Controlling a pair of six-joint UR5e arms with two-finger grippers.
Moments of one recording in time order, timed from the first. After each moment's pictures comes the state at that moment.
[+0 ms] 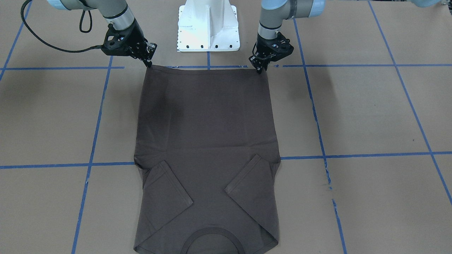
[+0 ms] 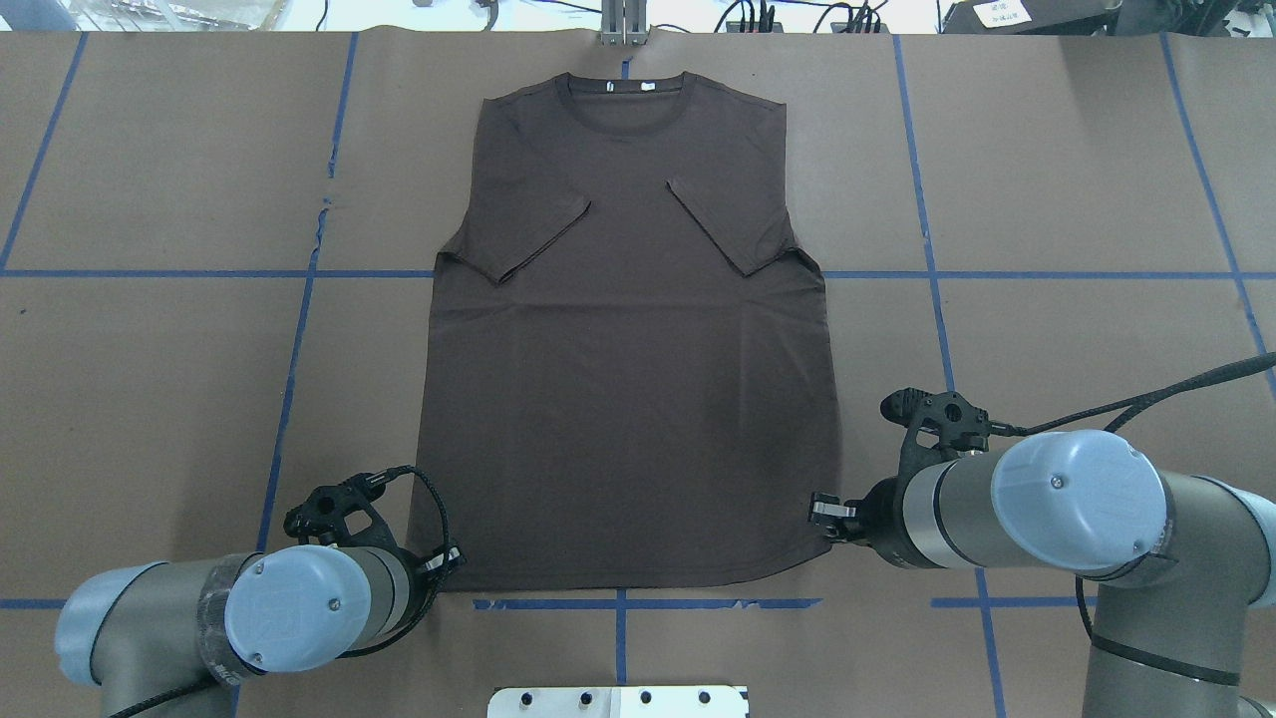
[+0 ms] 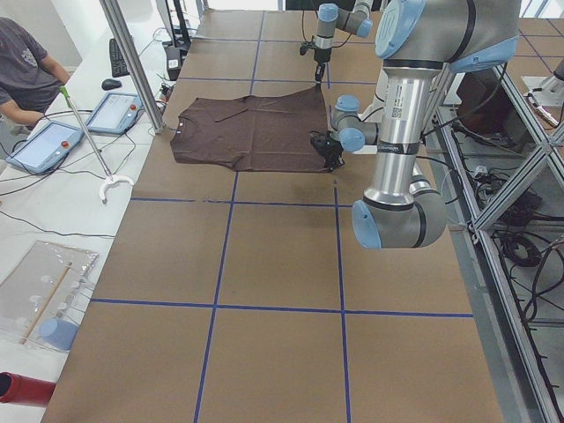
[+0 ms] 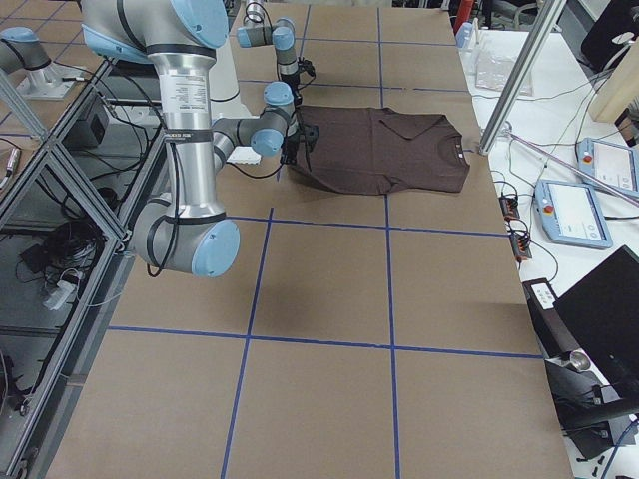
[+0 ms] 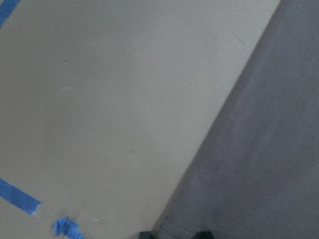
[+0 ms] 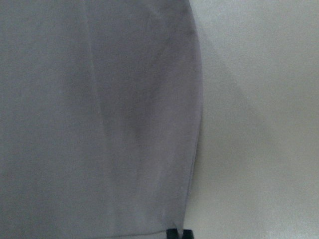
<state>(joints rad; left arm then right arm) -0.17 -1.81 -1.99 -1.70 -1.56 -1.98 0.33 -1.47 2.16 -1.31 1.78 1.62</state>
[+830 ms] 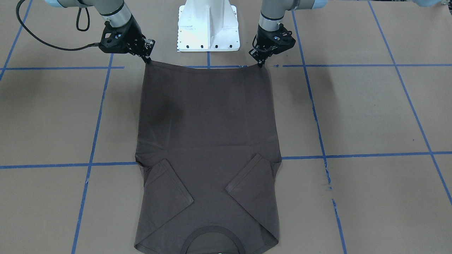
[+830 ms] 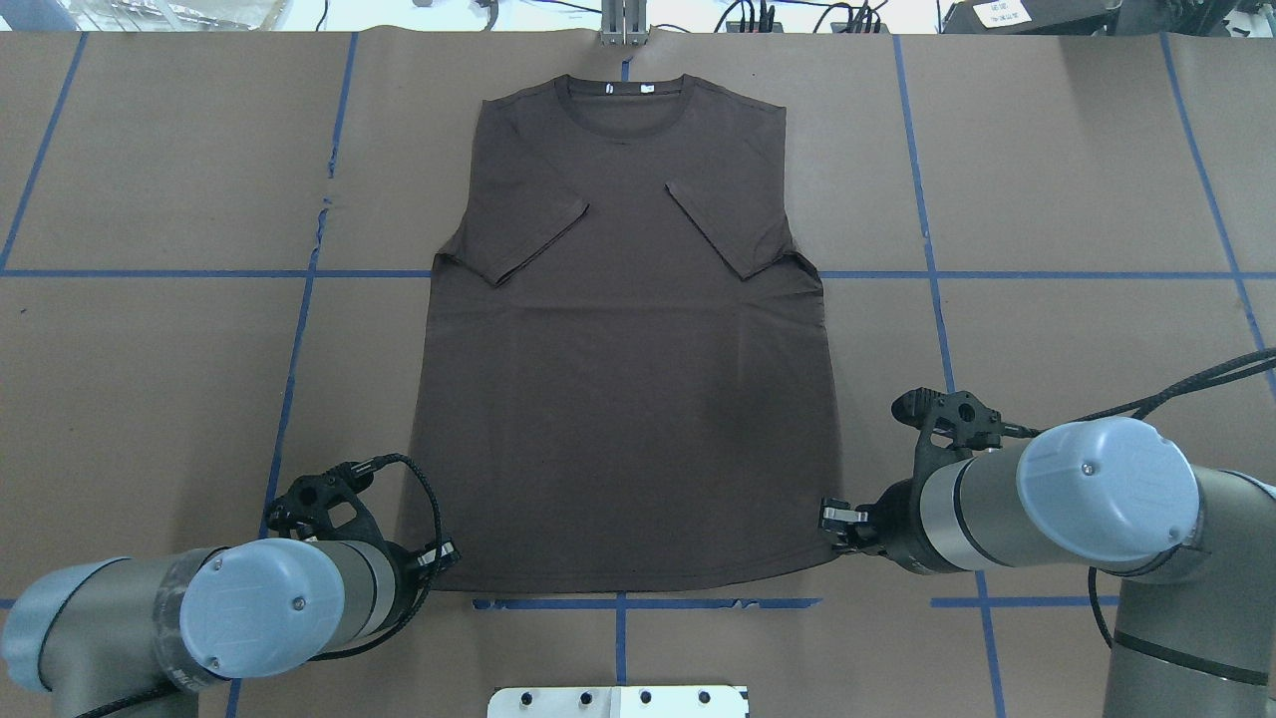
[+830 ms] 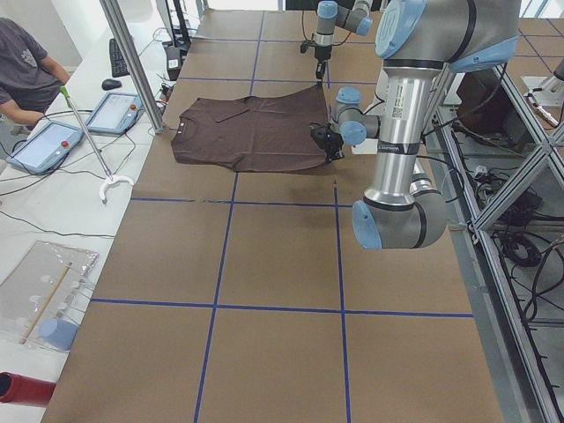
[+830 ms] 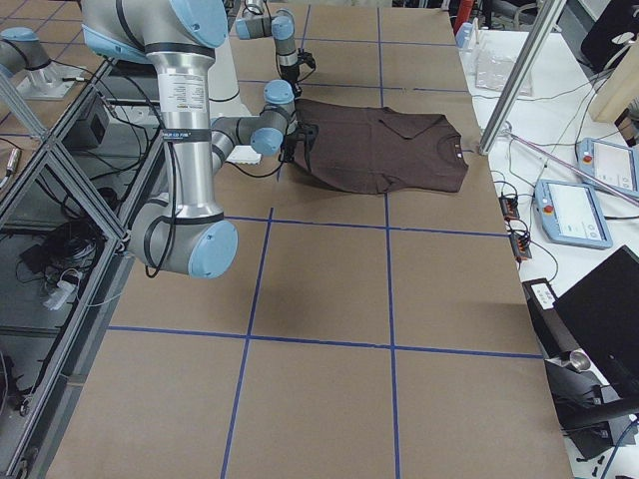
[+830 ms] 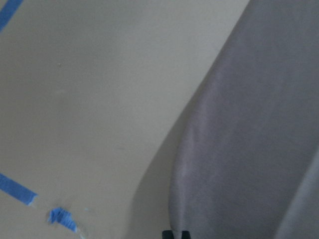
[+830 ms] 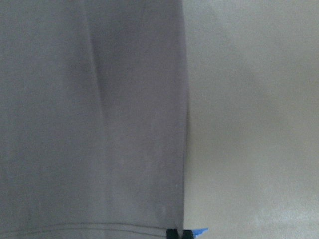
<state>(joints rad) -0.17 -1.80 -2.13 -1.60 -1.57 -1.97 0.35 -1.51 2.21 -1.31 1.87 1.62</state>
